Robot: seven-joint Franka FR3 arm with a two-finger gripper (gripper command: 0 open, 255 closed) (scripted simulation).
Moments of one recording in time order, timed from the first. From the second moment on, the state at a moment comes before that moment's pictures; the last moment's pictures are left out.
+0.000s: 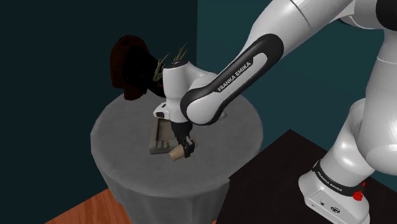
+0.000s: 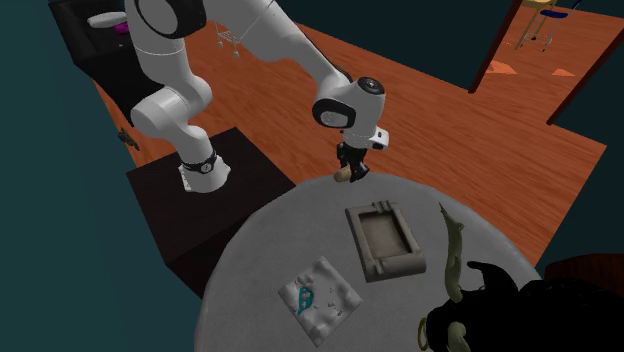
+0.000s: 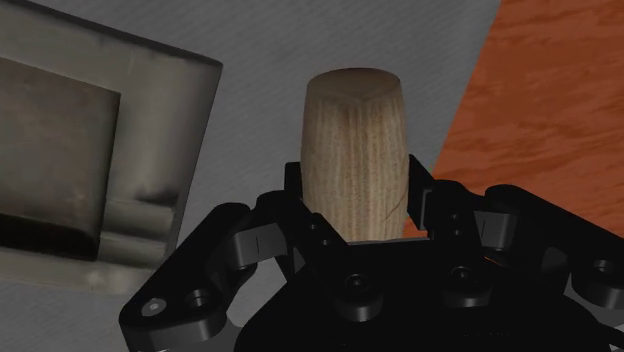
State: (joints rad) arm 0.41 0.26 0.31 -2.17 -0.01 2.36 -0.72
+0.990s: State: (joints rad) arm 0.34 0.43 0.24 -1.83 -0.05 2.18 -0.84
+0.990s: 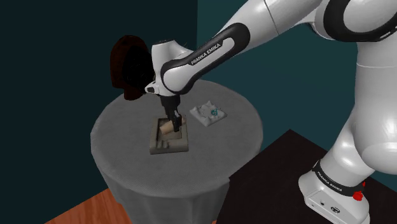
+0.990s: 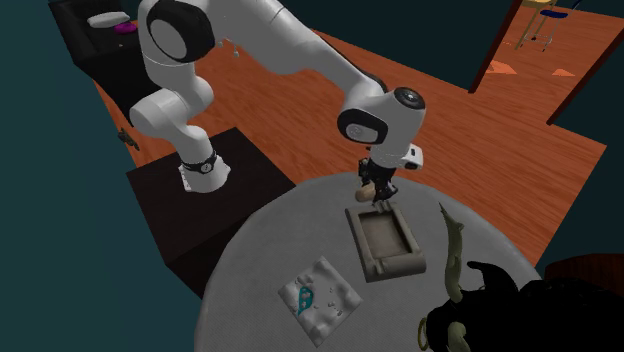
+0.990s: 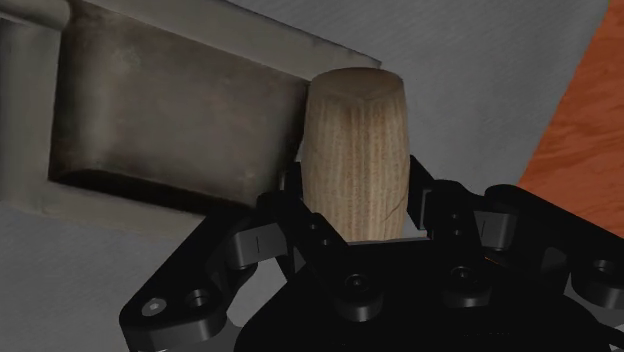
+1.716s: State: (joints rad) arm 0.31 0.66 0.20 -1.50 -0.08 2.08 -0.93
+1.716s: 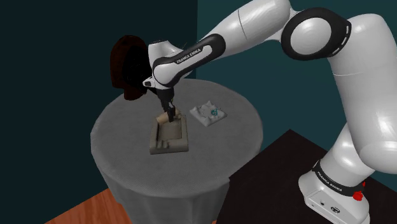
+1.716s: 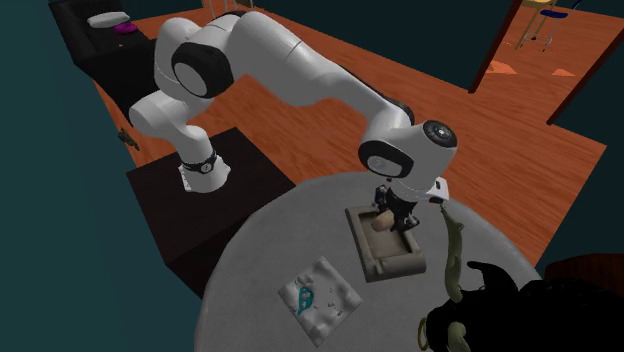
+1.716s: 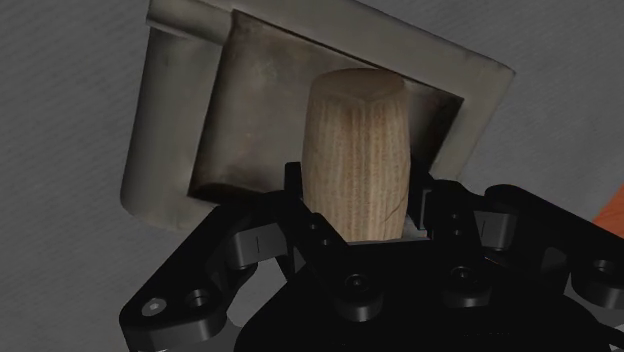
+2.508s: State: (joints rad) arm 0.31 0.73 0.19 -1.52 -0.09 2.16 -0.93
